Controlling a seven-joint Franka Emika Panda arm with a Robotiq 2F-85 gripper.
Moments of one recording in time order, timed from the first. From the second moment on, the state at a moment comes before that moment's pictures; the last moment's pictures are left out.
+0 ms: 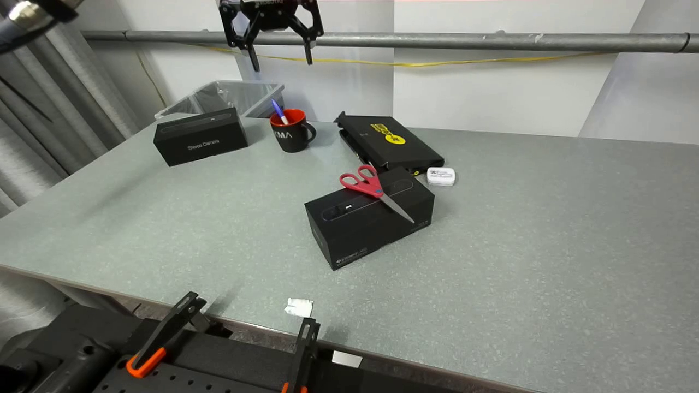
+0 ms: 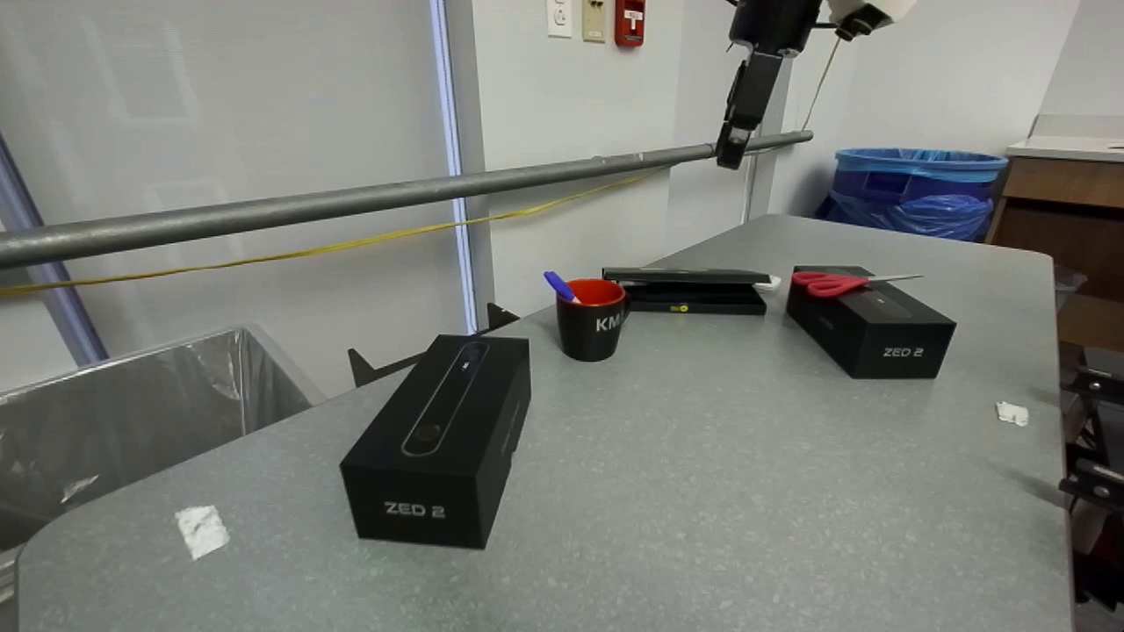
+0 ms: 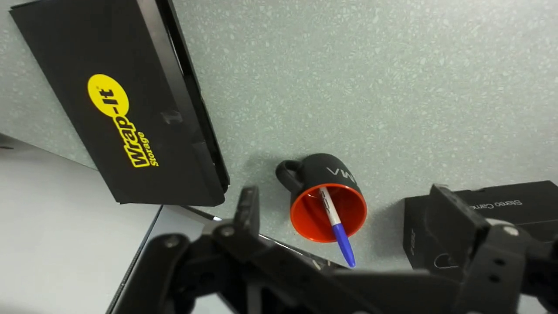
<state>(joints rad) 0.04 0.06 0.00 -2.24 0.12 2.49 -0.52</state>
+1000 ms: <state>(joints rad) 0.03 0.40 0.10 -1.98 0.11 2.54 -0.61</state>
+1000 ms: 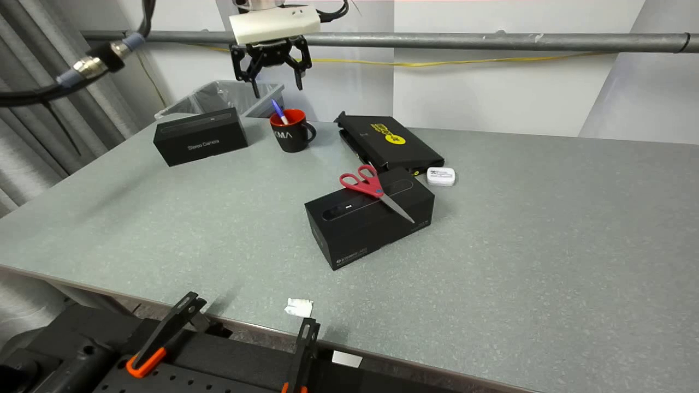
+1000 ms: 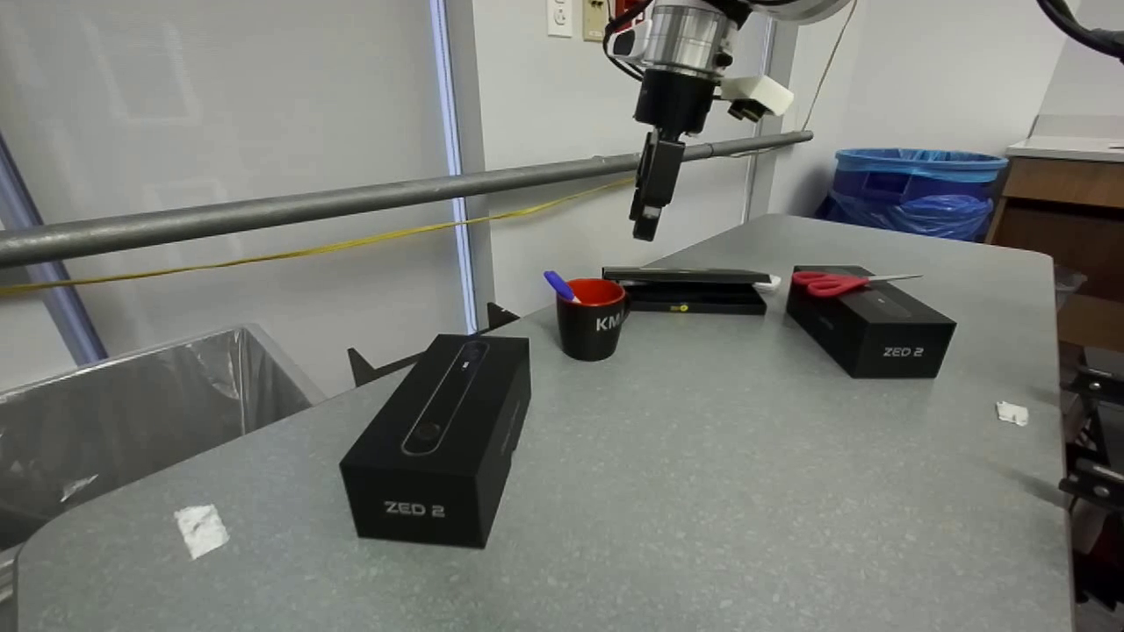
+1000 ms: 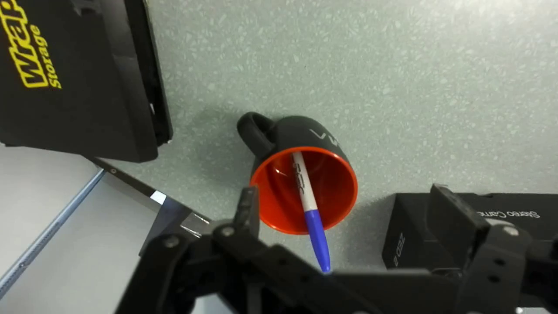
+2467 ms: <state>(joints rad) 0.03 0.55 0.16 -1.84 0.03 2.54 -0.61</state>
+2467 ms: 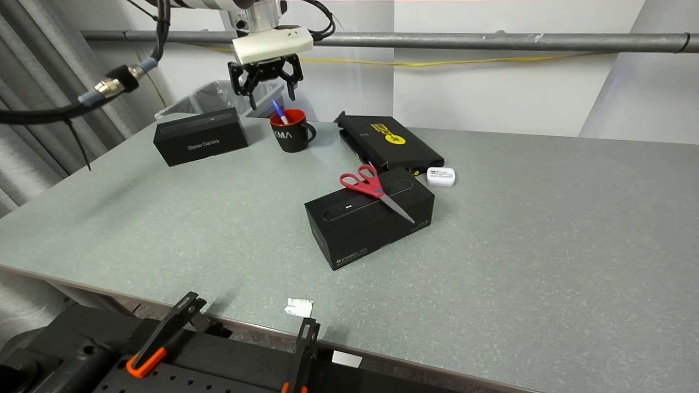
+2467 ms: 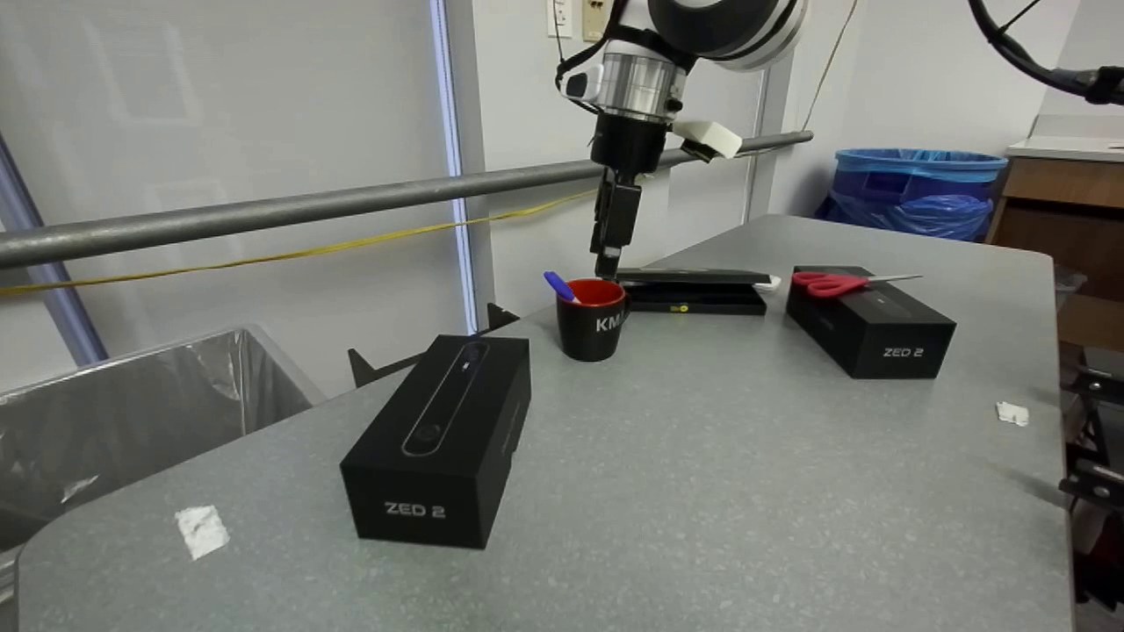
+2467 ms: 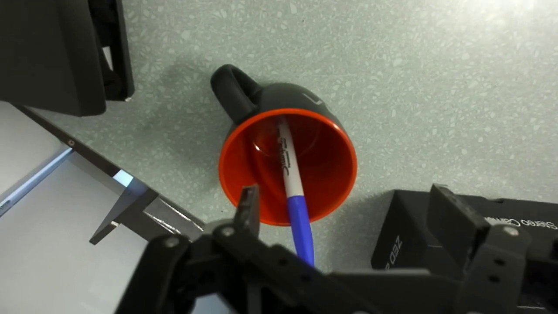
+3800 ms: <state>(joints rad) 0.03 0.72 0.19 -1.63 0.02 2.54 -0.61</state>
